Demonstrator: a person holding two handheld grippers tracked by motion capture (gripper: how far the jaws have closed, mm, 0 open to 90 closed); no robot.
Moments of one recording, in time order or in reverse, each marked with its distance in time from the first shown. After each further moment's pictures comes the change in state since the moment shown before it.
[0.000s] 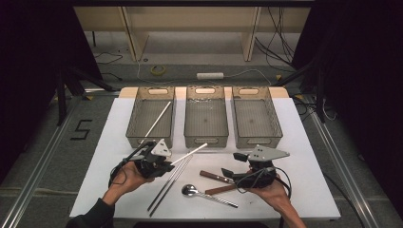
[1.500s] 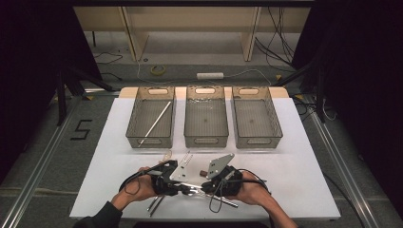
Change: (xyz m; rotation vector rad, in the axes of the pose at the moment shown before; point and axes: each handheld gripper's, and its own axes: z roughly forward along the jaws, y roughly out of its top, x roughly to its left) left arm -0.053 0.003 0.029 0.056 -0.106 0.387; right arm 0.044 0.011 0.069 0.429 0.306 -0.349
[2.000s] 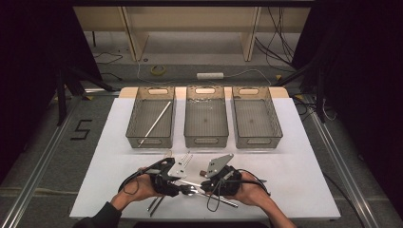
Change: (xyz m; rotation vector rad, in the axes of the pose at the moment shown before) left arm 0.005 -0.003 0.003 -0.024 0.019 -0.118; right arm 0.001 0.001 0.003 0.002 -0.038 0.029
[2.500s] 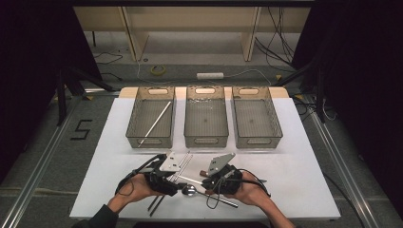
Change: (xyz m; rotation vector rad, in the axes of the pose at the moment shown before) left arm 0.007 -0.010 -0.008 -0.073 0.039 -0.121; right arm -0.005 -0.005 0.003 -0.010 -0.033 0.039
